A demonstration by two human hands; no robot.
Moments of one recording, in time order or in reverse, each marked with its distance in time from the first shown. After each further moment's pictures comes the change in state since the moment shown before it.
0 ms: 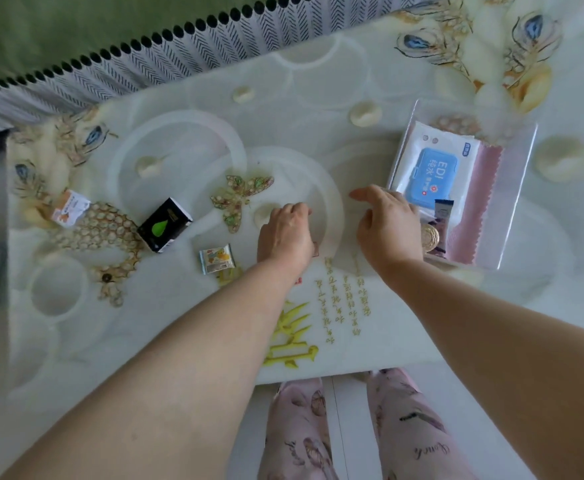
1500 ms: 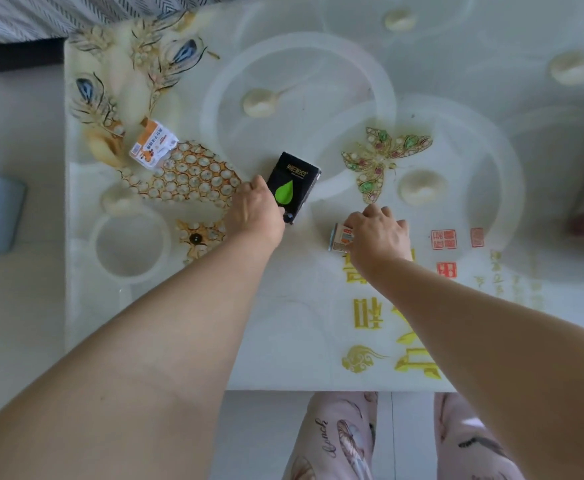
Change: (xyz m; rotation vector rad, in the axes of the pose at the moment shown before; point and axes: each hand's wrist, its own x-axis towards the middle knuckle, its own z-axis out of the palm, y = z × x) left_hand 0.027 -0.293 -0.014 0.003 -0.016 -0.381; right_hand -0.026 -0.161 0.226 -0.492 -0.455 -0.064
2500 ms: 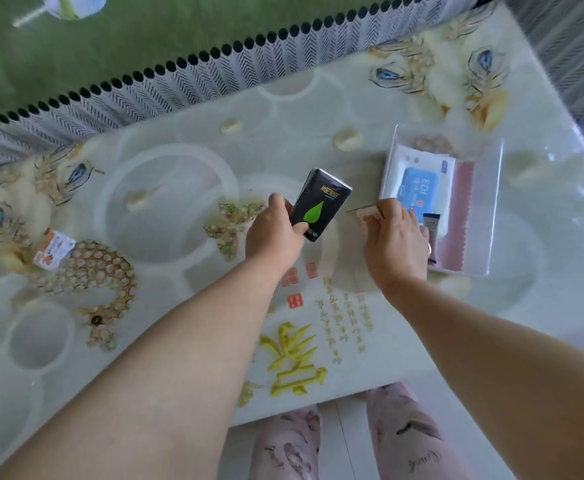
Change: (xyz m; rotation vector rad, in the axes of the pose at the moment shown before) left_hand -0.110 0.269 -0.025 -0.241 -0.007 0.299; right_hand -0.076 0.240 -0.120 0.426 0.560 0.303
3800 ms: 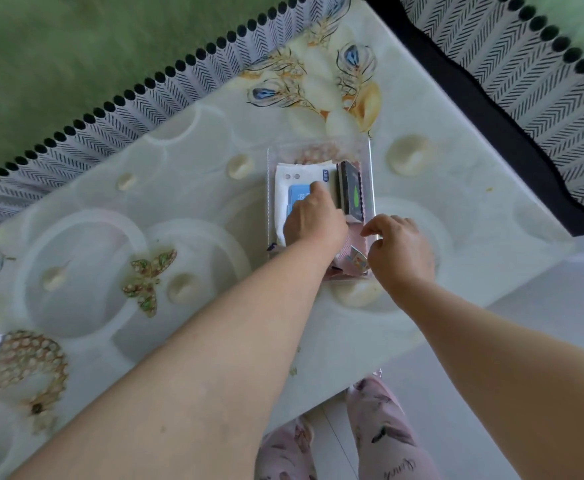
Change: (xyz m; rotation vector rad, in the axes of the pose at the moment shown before) left_hand -0.003 0.213 0.117 0.201 -0.148 0.195; right_hand 0.031 0.155 -0.075 0.062 -0.077 0.253
